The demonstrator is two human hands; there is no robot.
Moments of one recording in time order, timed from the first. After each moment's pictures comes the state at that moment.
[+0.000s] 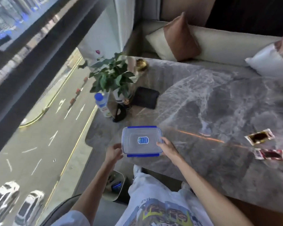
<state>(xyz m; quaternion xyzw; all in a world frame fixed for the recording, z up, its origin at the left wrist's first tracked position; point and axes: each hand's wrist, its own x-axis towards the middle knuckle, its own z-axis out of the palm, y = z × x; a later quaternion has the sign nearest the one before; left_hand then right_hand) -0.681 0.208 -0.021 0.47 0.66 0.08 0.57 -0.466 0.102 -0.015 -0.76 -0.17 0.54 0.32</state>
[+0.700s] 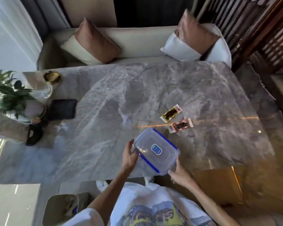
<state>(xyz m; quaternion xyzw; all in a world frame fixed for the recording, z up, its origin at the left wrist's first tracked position) -0.360 -0.060 -0.047 0.63 0.47 0.05 0.61 -0.271 -0.265 -0.008 -0.85 -0.10 0.48 0.18</state>
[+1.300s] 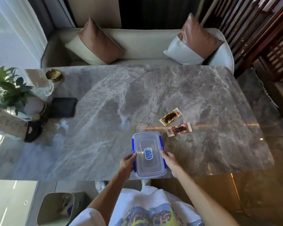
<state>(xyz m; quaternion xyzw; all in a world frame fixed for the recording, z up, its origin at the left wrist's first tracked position) -0.370 -0.074 -0.079 0.38 0.56 0.00 0.74 -0.231 -0.219 -0.055 -0.75 0.10 0.48 0.45</state>
